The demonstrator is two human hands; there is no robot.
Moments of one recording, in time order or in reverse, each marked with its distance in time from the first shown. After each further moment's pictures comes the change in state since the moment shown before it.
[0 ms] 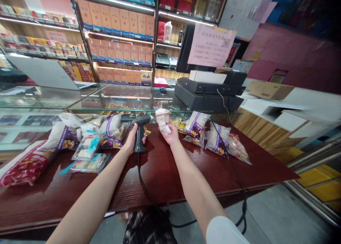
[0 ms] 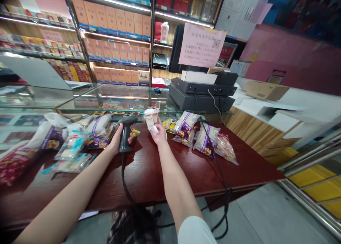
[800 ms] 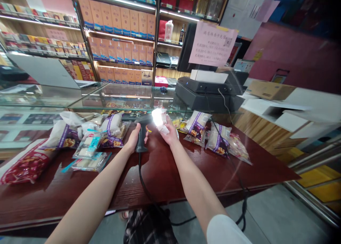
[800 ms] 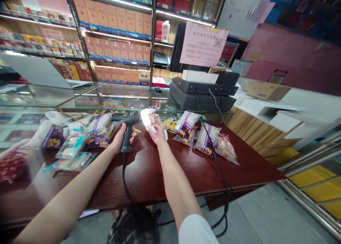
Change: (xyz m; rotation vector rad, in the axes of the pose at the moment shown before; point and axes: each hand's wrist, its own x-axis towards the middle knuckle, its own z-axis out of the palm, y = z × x) left_hand 0.006 -0.009 -0.005 0.107 0.031 -0.005; right_hand 0.000 0.010 0.002 -0.141 -0.042 -0.014
